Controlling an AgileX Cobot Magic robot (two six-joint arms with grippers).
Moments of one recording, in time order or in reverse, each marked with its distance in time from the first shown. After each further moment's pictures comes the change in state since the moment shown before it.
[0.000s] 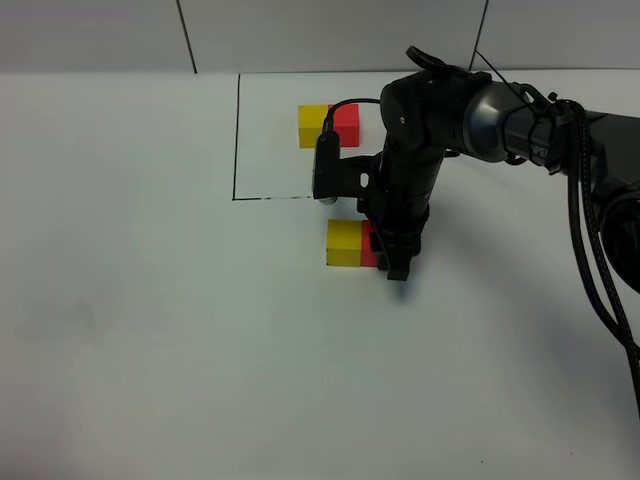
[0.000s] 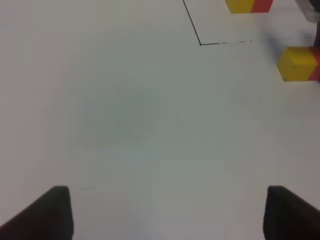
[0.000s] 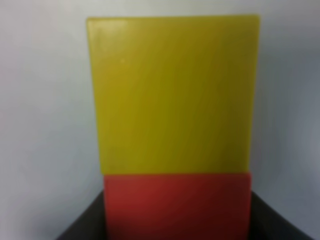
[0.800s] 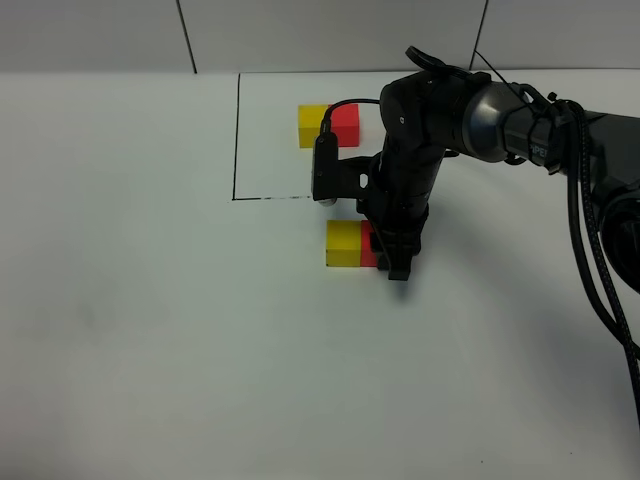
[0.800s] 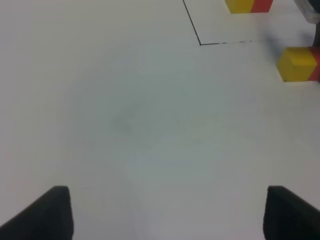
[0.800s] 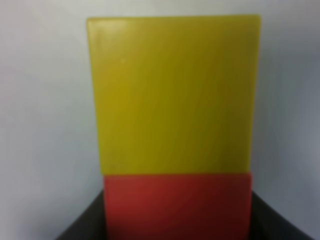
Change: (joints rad) left arm 0.000 0.000 0.000 0.000 0.000 0.000; right arm 0.000 0.000 0.000 0.001 -0.002 -0.023
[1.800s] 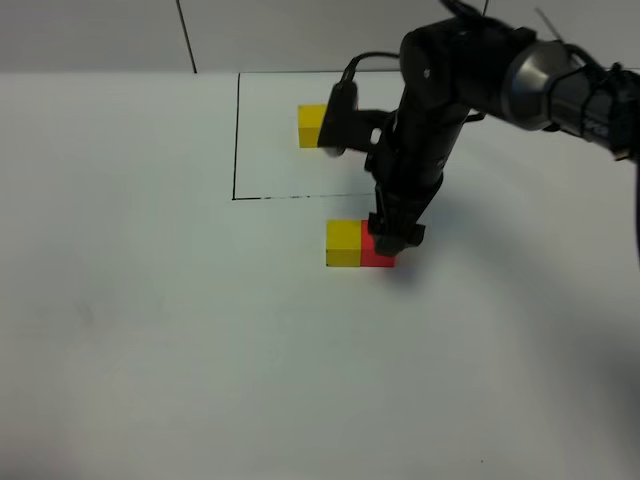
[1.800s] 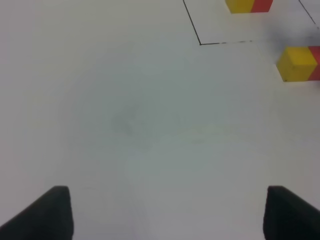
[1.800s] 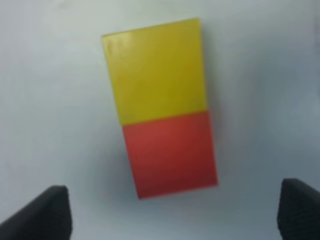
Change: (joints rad) left arm 0.000 0.000 0.000 0.000 0.000 0.000; right arm -0.028 -0.172 0.002 0.013 0.086 0.231
